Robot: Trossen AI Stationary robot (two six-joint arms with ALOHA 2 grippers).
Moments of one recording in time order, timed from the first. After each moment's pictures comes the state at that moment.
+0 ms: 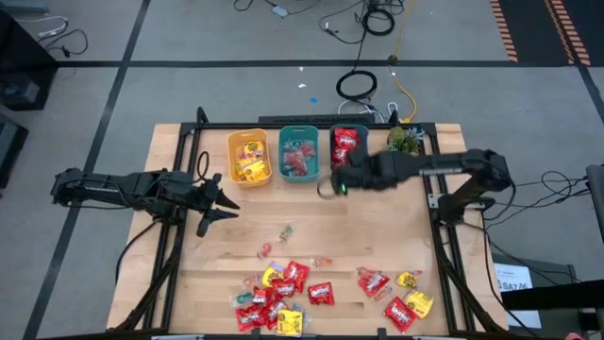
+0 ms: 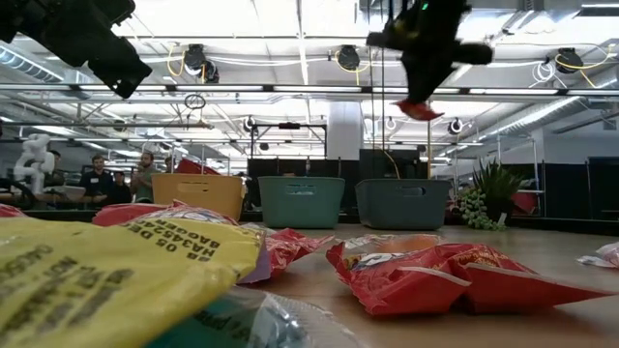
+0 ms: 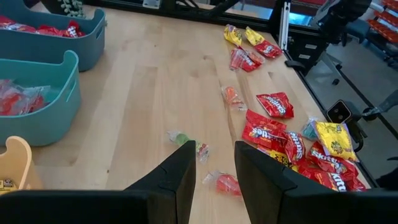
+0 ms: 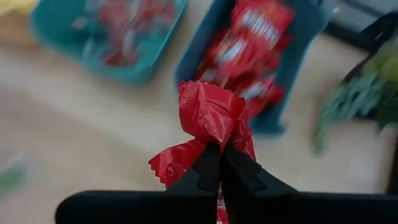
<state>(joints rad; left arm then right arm) -0.07 0.50 0.45 -0.37 0.12 -0.14 0.00 1.59 1.45 -1.22 0.52 1.10</state>
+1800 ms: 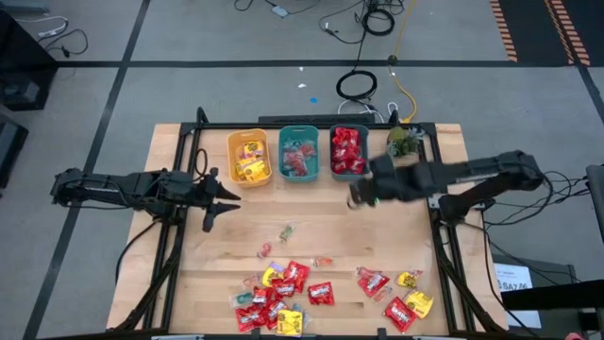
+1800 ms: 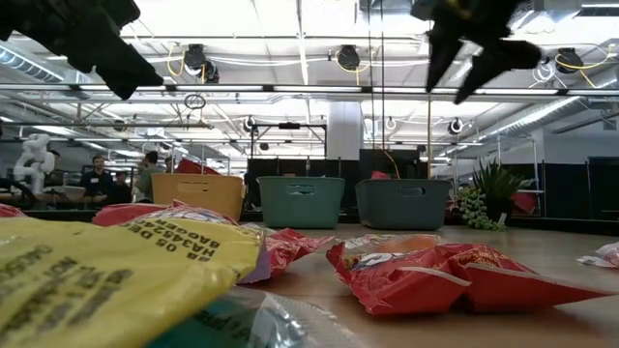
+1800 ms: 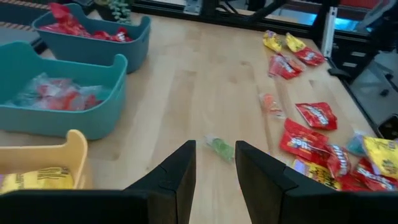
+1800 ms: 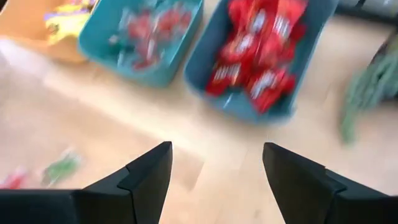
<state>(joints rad) -0.07 0.50 0.45 -0.38 -0.03 -0.15 0.11 1.30 1.16 -1.05 0.53 1.23</state>
